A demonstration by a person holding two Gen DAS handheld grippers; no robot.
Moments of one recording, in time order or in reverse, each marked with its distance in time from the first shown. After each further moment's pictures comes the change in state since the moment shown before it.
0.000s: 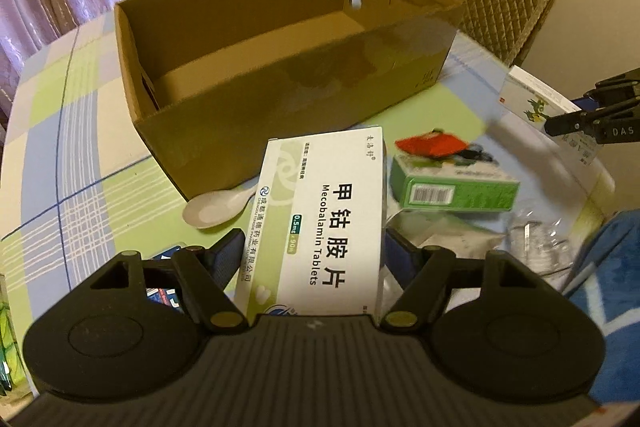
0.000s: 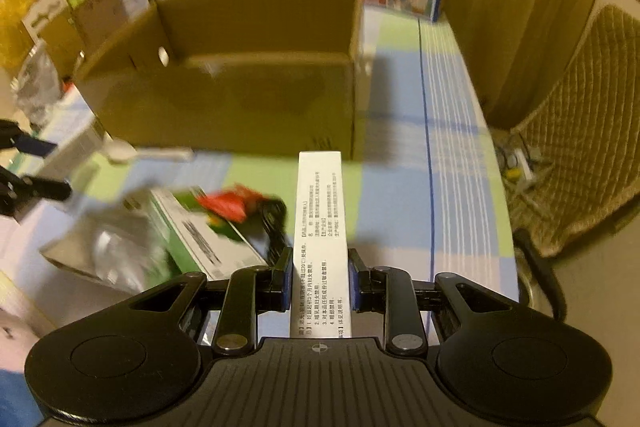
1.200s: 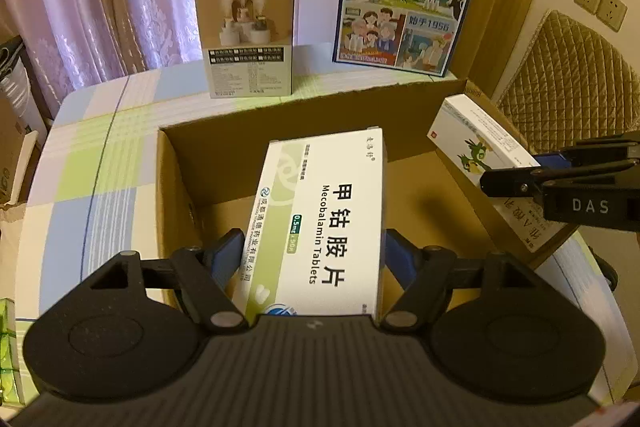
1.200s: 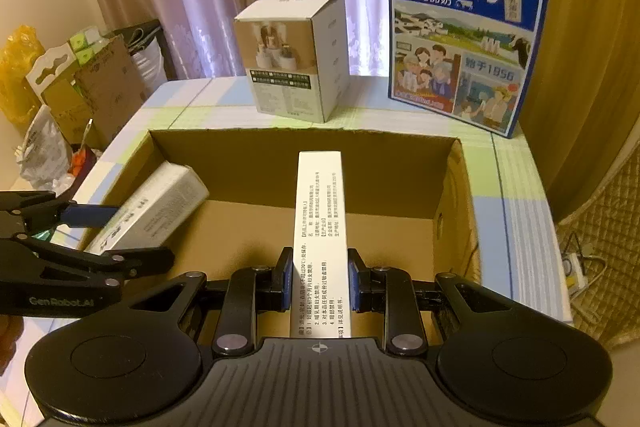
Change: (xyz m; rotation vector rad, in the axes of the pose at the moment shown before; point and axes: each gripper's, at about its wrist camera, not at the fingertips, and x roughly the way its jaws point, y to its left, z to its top) left arm 0.056 0.070 0.142 -0.227 -0.139 0.141; right arm 0.108 0.026 0.180 0.011 -0.085 0.075
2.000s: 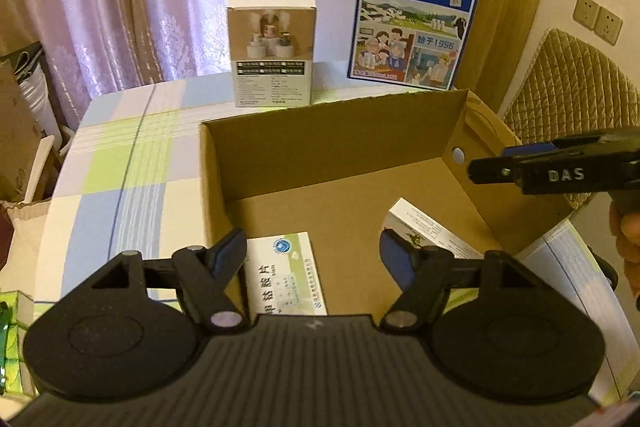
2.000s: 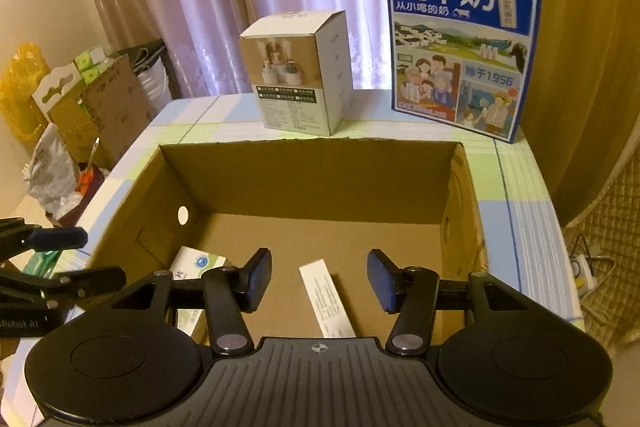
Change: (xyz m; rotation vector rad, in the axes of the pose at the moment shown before) left arm -0.048 0.014 -0.031 -0.036 -0.092 0.038; right arm -0.021 0.002 -0.012 0.027 -0.068 0.017
